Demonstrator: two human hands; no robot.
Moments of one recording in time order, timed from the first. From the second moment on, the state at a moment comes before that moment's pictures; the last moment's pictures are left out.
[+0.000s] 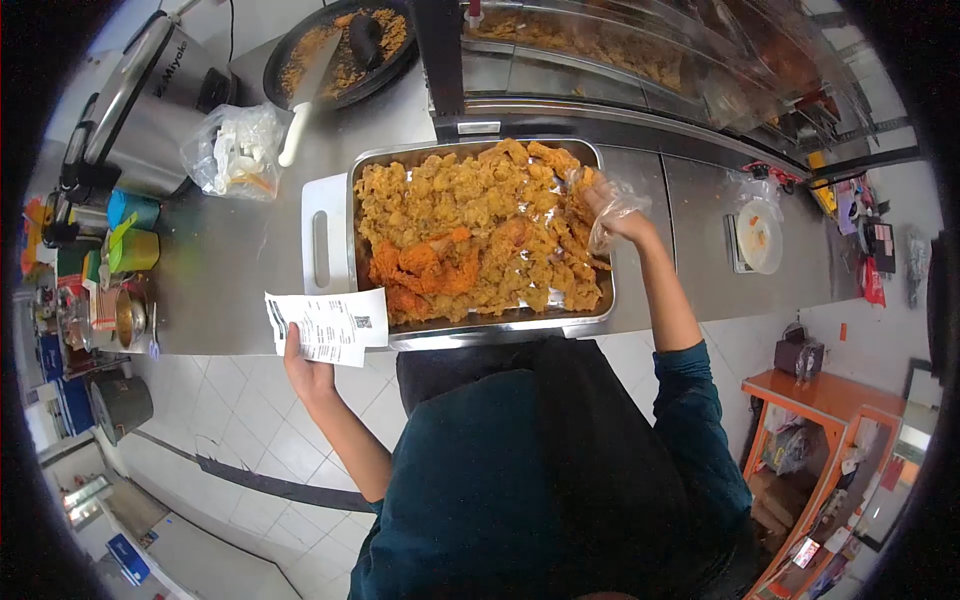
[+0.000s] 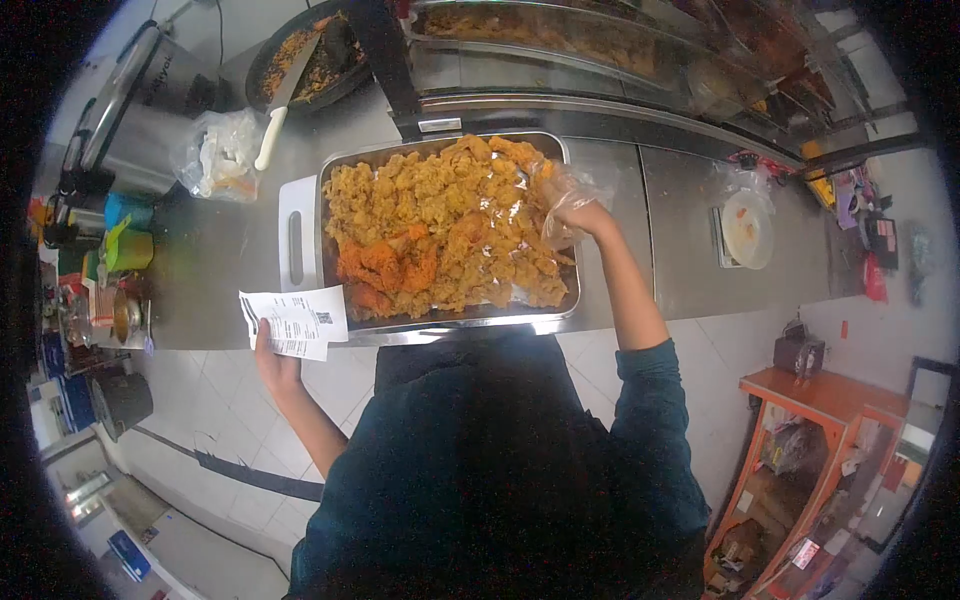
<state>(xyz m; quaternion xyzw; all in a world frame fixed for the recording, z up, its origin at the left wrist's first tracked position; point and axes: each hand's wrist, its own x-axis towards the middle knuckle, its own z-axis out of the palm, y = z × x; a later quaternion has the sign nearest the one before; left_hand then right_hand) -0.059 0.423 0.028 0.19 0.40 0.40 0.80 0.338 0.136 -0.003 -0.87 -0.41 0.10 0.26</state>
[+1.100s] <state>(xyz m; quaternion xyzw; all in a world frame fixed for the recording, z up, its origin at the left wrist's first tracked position) -0.062 0.428 0.021 0.19 0.41 0.39 0.80 0.299 0.130 0.058 -0.68 -0.07 0.34 0.65</state>
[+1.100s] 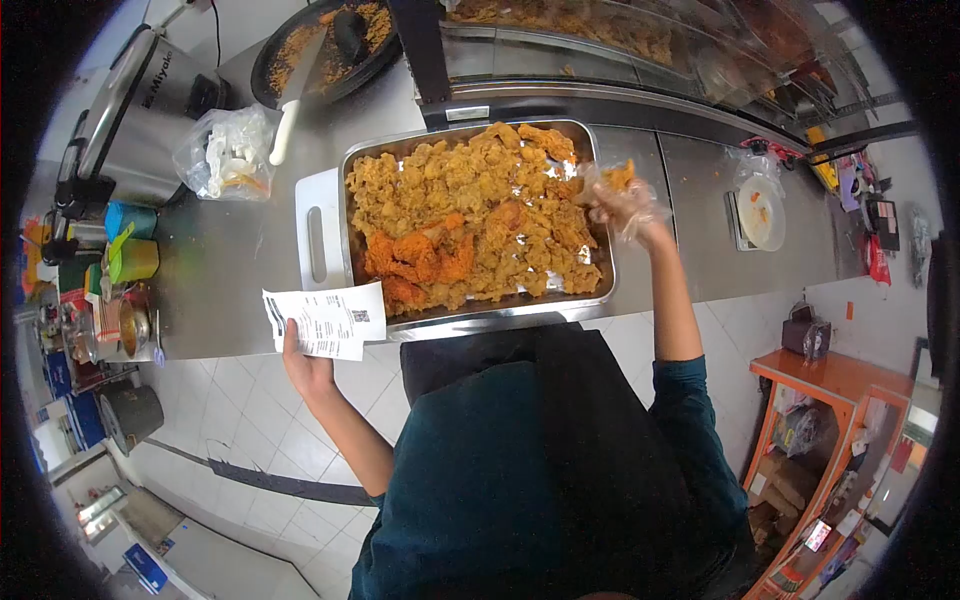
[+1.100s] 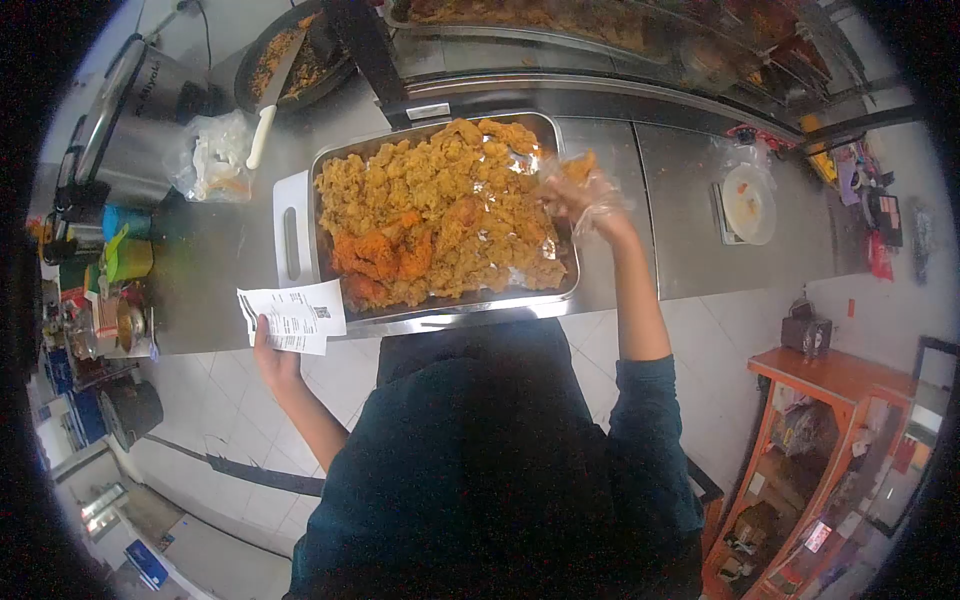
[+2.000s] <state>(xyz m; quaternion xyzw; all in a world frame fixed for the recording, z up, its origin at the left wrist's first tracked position) -0.088 0.409 0.009 0.18 0.42 0.40 0.80 0.296 0.112 0.056 -0.78 -0.11 0.36 0.50</state>
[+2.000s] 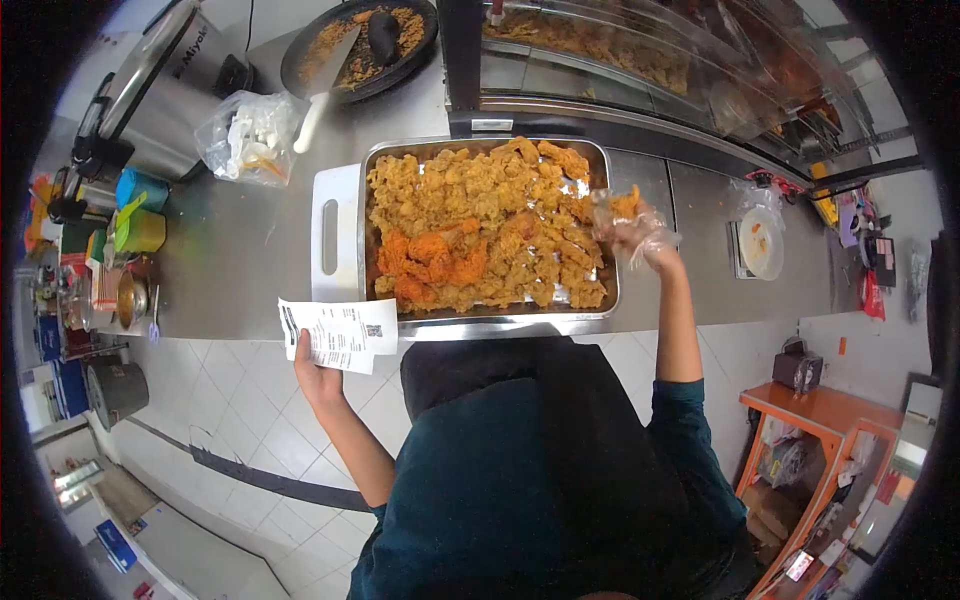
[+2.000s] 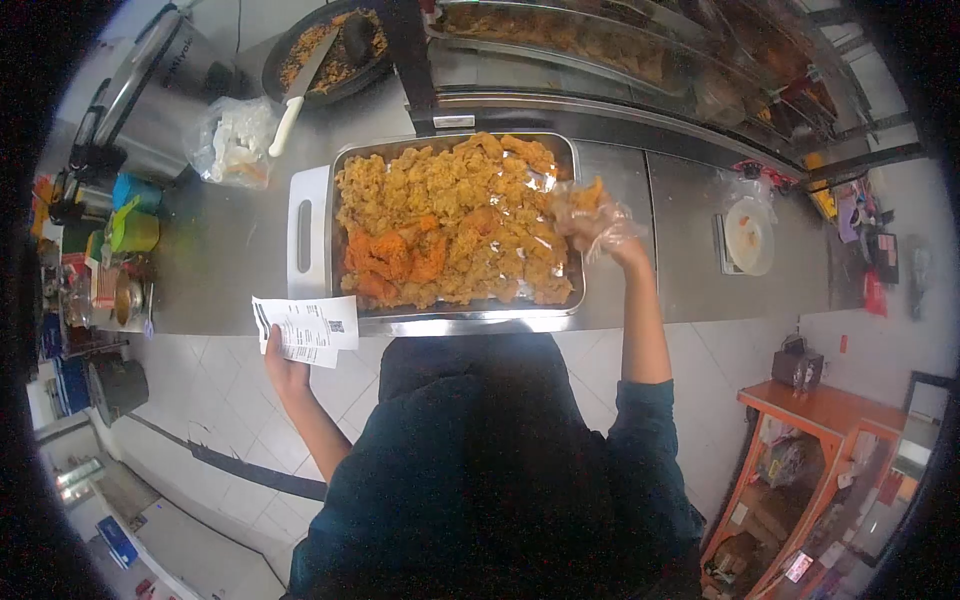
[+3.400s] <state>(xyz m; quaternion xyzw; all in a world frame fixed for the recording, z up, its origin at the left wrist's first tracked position) -0.016 0.414 0.214 0.32 0.16 0.28 0.89 0.334 0.249 0.046 -0.78 -0.61 0.01 0.16</state>
